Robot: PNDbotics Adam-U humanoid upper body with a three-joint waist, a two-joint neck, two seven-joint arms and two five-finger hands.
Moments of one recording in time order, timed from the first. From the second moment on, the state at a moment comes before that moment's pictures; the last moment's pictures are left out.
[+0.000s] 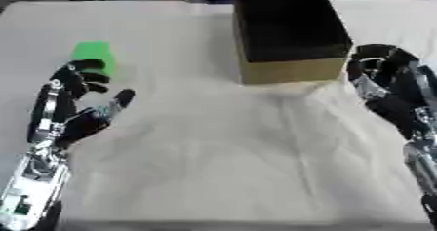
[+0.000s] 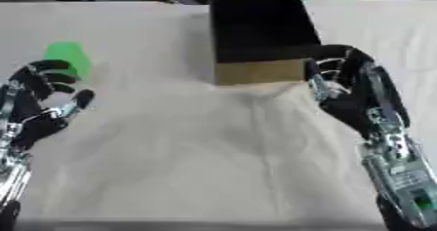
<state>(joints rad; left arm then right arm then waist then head) -0.20 0.25 -0.04 -1.73 -0.06 -0.10 0.11 -0.27 -0.36 0.15 -1.79 -0.05 -0.04 -0.11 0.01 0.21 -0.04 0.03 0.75</state>
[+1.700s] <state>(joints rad) -0.64 0.79 -0.11 -1.36 -0.37 -0.05 -0.23 -0.24 -0.36 0.16 -1.77 -0.05 -0.04 -0.10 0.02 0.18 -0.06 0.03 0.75</state>
